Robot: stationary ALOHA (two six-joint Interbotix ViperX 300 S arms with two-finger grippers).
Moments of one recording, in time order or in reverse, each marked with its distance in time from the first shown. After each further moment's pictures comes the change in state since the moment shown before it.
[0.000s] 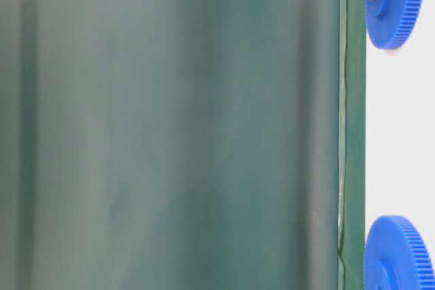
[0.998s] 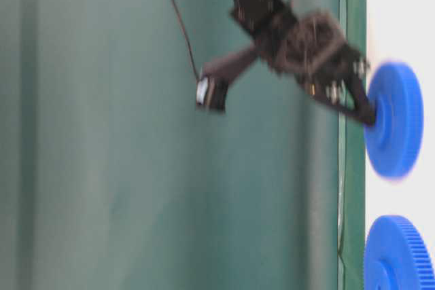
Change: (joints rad) left arm 0.002 -0.002 0.006 -0.002 0.002 0.002; right arm 0.144 0.376 -0.453 -0.051 -0.074 0.015
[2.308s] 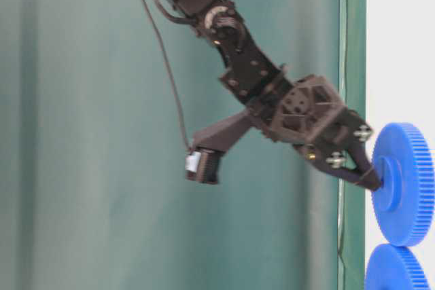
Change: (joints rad) left arm 0.000 -0.003 0.020 0.000 0.006 -0.051; right arm 0.063 0.058 -0.181 -0.041 0.075 -0.002
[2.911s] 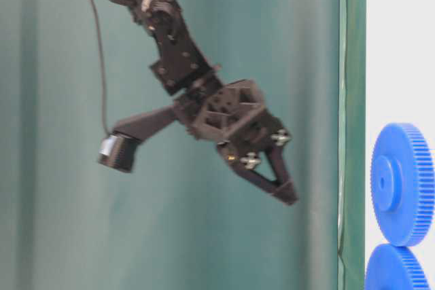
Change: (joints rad) left arm 0.000 -0.084 0.052 0.000 0.000 -0.026; right arm 0.005 -0.137 -0.014 -0.087 -0.025 0.000
